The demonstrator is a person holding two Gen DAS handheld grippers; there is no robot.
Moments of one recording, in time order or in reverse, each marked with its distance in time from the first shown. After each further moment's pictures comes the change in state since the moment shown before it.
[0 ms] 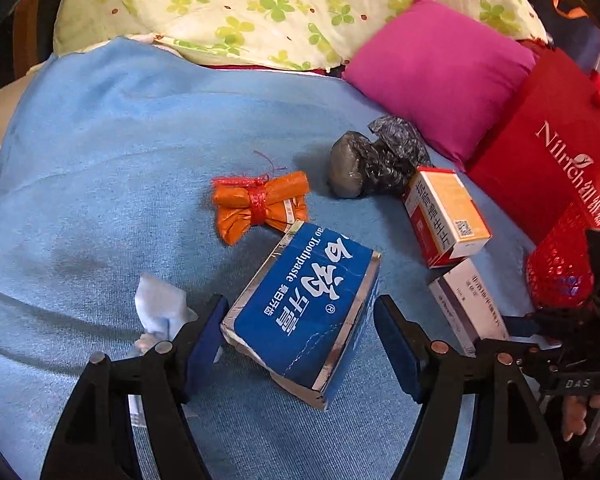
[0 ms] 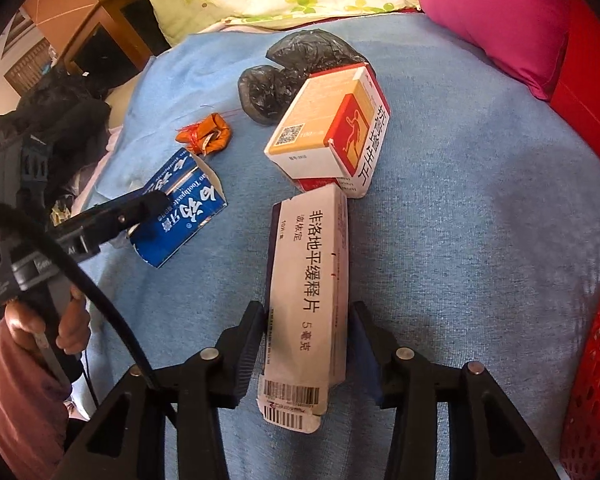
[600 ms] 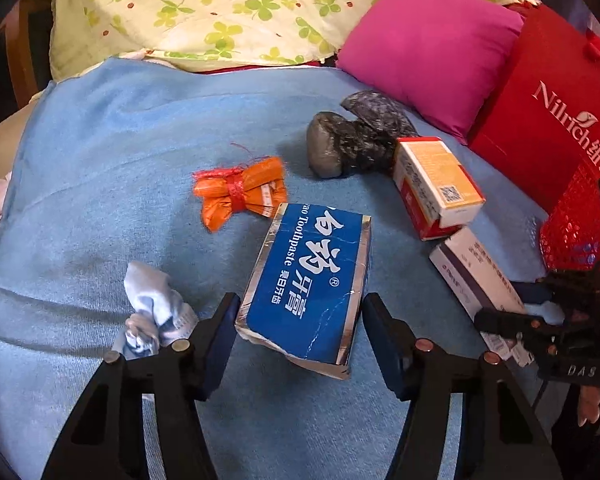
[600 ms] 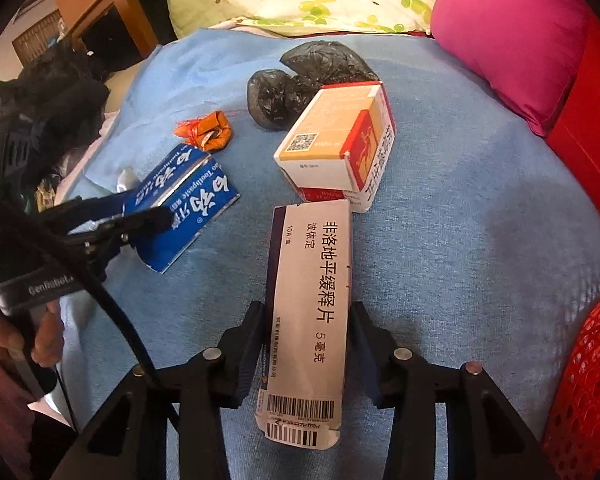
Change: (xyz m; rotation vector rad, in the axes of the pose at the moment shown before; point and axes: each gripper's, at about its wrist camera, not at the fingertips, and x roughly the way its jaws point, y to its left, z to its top) left arm 0.002 -0.037 -0.012 0.091 0.013 0.096; right arm 0.000 0.012 0.000 -0.092 -0.041 -0.084
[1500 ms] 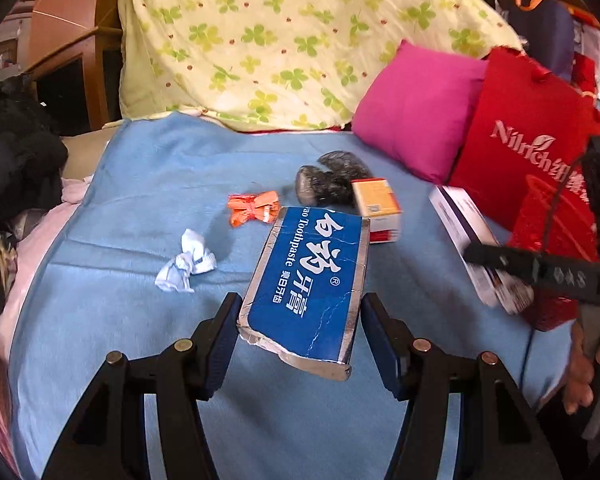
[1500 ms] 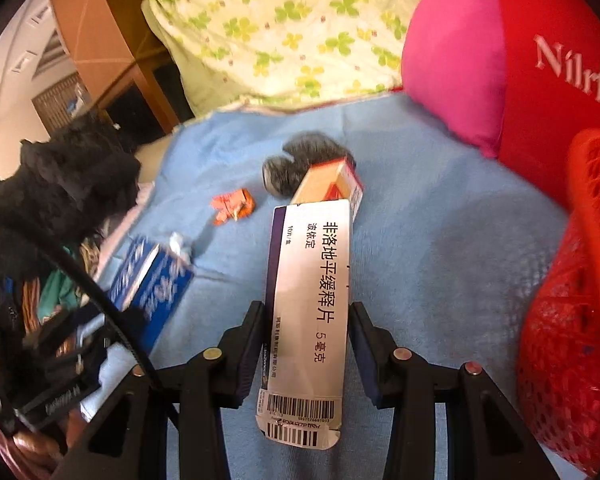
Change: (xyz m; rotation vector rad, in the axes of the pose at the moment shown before) left arm -0.120 -0.079 -0.077 -0.097 -0.261 0.150; right arm -0.095 -0.022 -0.038 0.085 -0.275 0.100
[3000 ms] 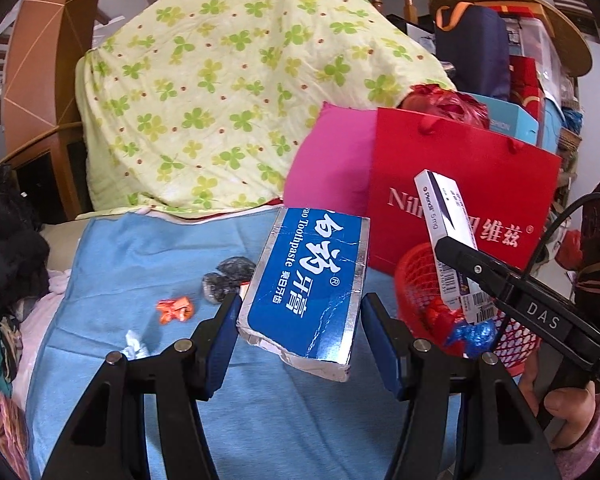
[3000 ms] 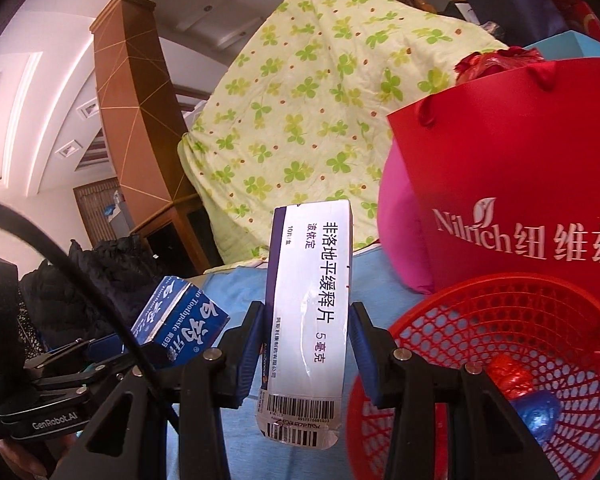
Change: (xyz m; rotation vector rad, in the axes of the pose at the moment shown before) left arm -0.074 -0.154 0.068 0.138 -0.170 -0.040; right arm -0.162 -0.075 0.001 0.034 -0.508 0.094
